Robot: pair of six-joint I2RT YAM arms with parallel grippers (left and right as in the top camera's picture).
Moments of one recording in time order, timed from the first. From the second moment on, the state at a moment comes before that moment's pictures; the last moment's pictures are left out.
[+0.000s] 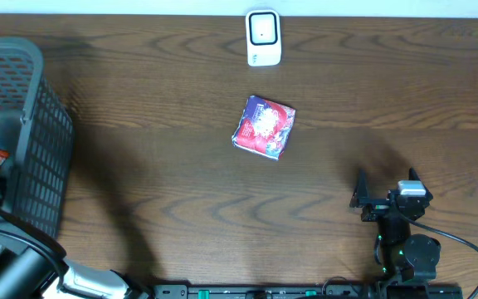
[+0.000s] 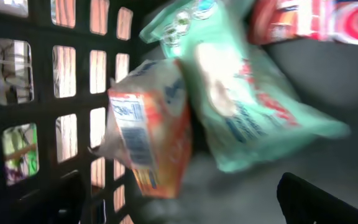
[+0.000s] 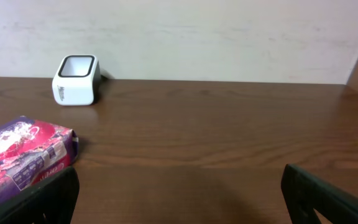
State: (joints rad) left arm 0.91 1.80 1.37 -1.12 -0.36 -0.72; right arm 0.00 0.01 0.01 -0.07 0.01 0.00
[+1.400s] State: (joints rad) left arm 0.75 1.39 1.55 -0.59 0.71 -0.79; right arm 0.00 0.01 0.01 -0.07 0.01 0.00
